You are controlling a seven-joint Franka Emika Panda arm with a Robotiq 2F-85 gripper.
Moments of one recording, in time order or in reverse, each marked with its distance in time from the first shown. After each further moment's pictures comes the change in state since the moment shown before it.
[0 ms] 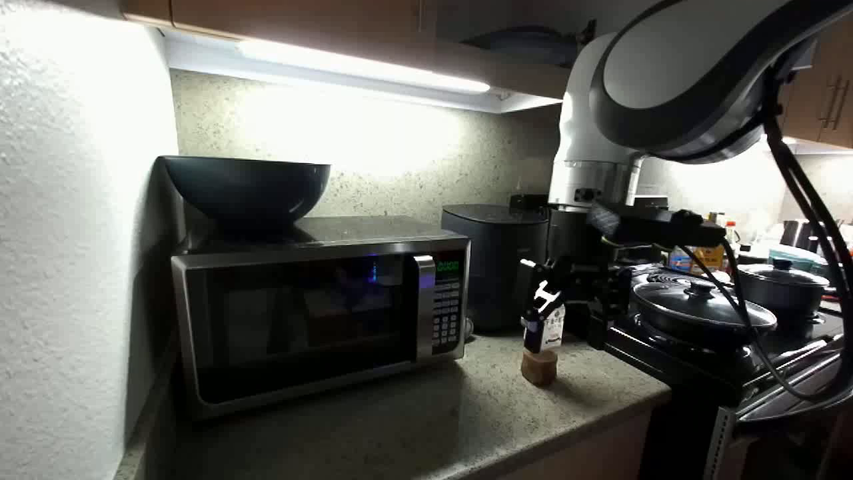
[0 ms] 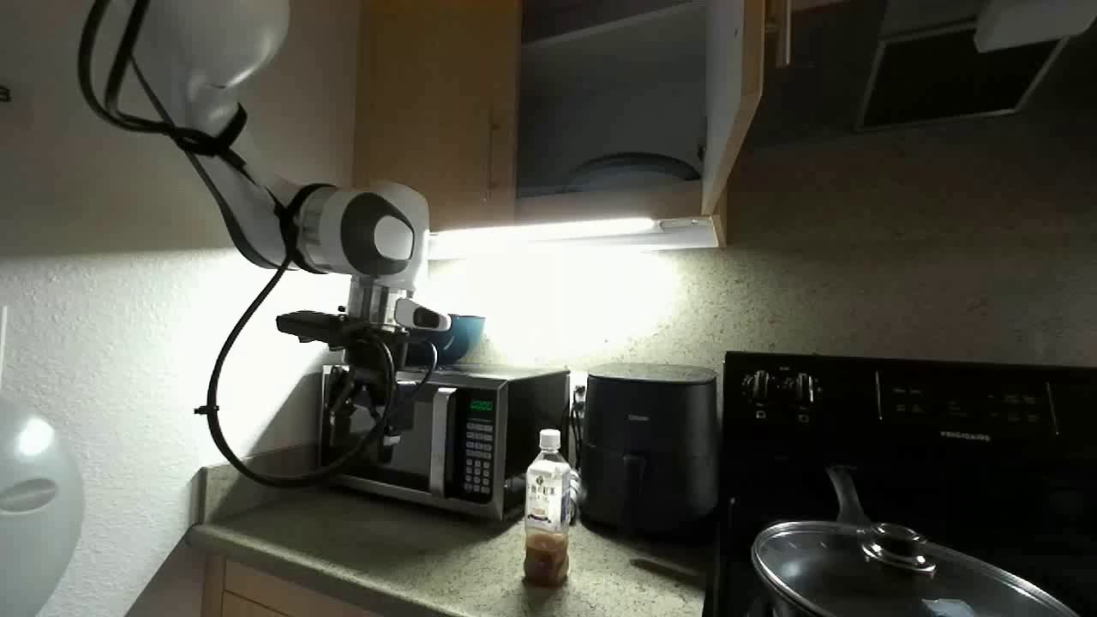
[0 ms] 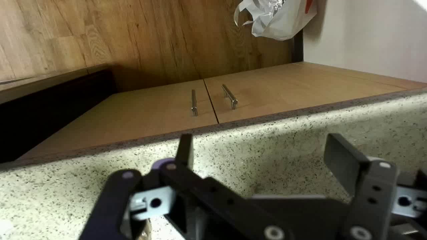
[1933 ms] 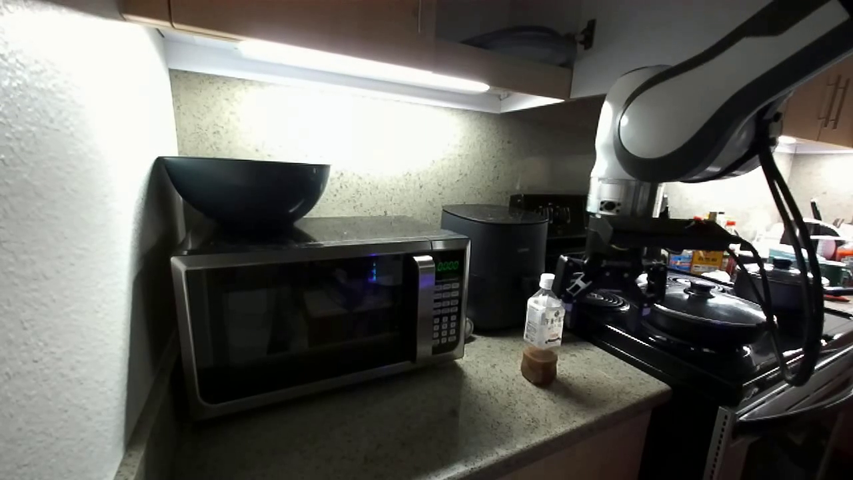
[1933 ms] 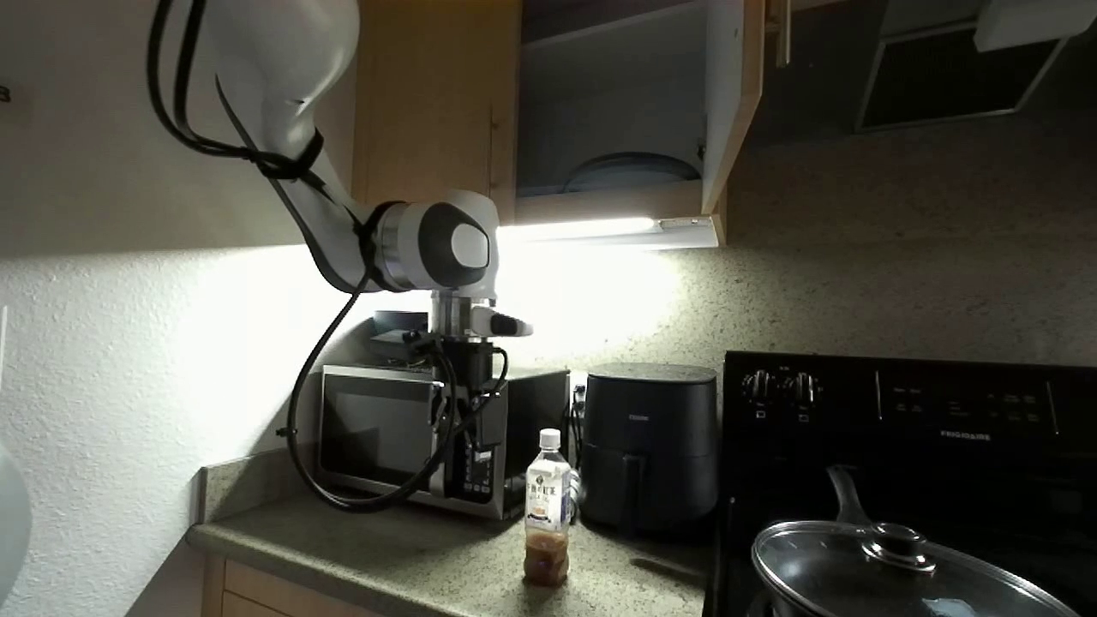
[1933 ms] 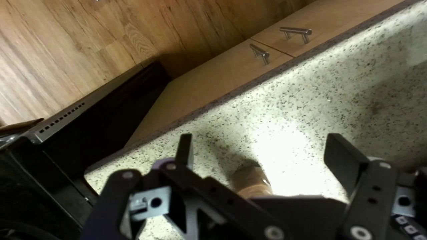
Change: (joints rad) arm -0.135 0.054 -0.103 0.003 -0.168 0.082 0.211
